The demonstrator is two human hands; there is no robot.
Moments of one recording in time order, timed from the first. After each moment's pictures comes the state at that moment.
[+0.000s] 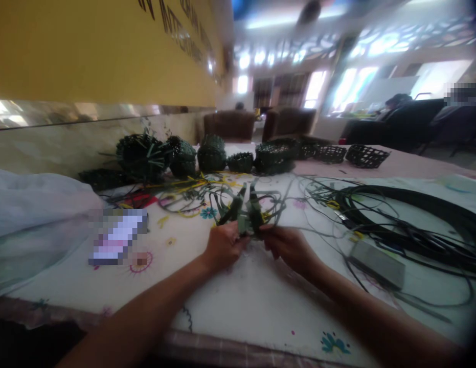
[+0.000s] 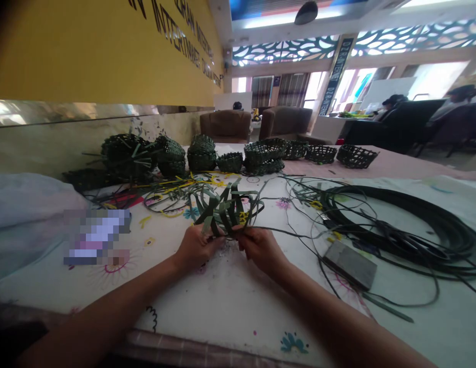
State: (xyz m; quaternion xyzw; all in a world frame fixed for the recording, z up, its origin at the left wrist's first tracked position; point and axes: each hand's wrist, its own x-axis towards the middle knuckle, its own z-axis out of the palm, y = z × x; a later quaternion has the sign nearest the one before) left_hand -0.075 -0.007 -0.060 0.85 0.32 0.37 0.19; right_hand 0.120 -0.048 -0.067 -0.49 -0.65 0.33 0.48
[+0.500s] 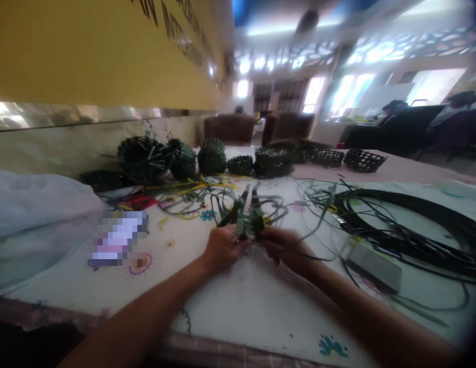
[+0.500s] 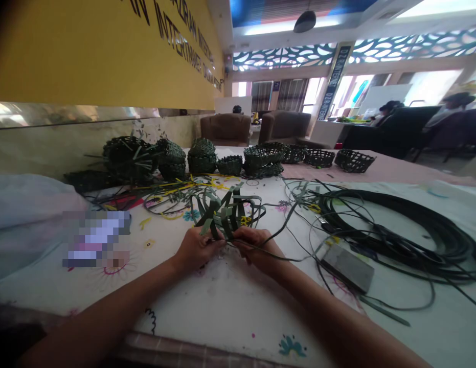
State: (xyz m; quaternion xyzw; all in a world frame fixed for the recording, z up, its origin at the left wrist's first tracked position) left_hand -0.076 -0.008 -0.058 0.84 0.32 0.38 0.22; right_hand 0.125 -0.046 -0.071 -0.47 -0.66 0.39 0.44
